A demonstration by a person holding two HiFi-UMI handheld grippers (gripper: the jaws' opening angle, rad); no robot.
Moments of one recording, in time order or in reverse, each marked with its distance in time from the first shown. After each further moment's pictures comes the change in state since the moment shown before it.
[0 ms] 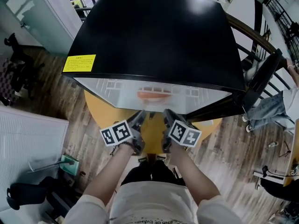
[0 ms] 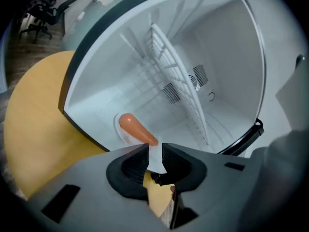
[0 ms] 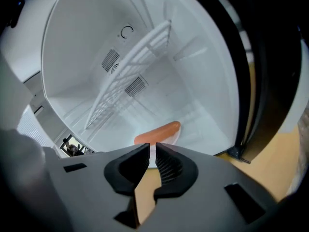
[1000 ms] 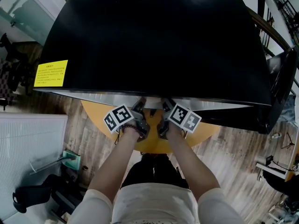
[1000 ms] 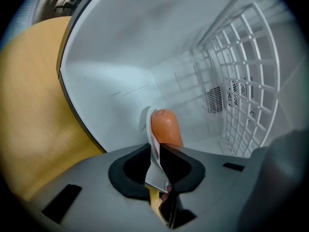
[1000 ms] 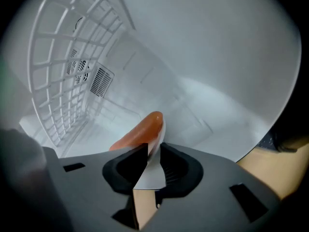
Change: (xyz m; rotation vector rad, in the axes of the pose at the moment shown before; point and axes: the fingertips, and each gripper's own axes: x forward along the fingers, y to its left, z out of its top) left arm 0.074 0.081 0.012 -0.303 -0.027 0.099; right arm 0.086 -0.045 -0.008 0.249 0.009 -0.045
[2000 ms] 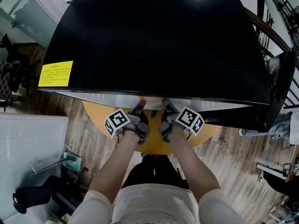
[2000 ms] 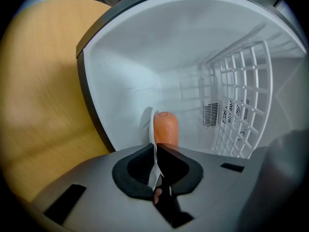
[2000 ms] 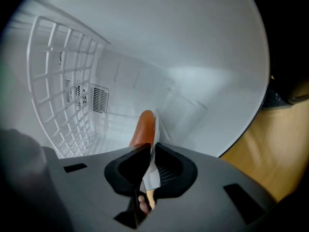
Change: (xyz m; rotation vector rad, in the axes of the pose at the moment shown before) left arm -0.006 -0.001 -0.004 -0.191 -0.042 -0.117; right arm -0.004 0.001 -0.004 0.297 -0.009 0.163
